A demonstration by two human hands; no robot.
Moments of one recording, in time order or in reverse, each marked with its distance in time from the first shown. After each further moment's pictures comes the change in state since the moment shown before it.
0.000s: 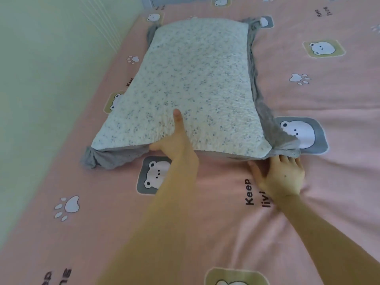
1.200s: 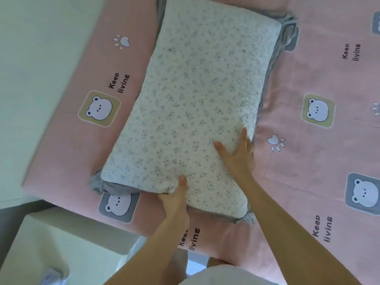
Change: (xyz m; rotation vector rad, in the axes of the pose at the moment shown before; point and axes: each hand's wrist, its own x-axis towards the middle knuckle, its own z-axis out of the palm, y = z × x) left_hand -0.337 -0.204 -0.402 -0.092 0.126 -0.545; right_hand -0.313 -0.054 -0.281 0.294 -0.825 0.442
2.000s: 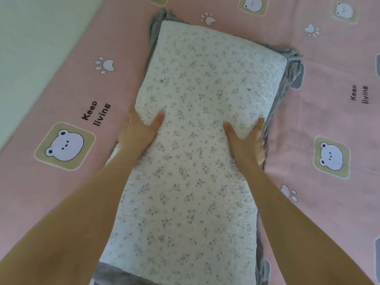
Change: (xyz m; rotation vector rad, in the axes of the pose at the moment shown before) left_hand 0.166 0.218 0.142 1.049 -0.082 0.780; right_hand 0.166 -0.073 -0.006 0.066 0.261 0.111
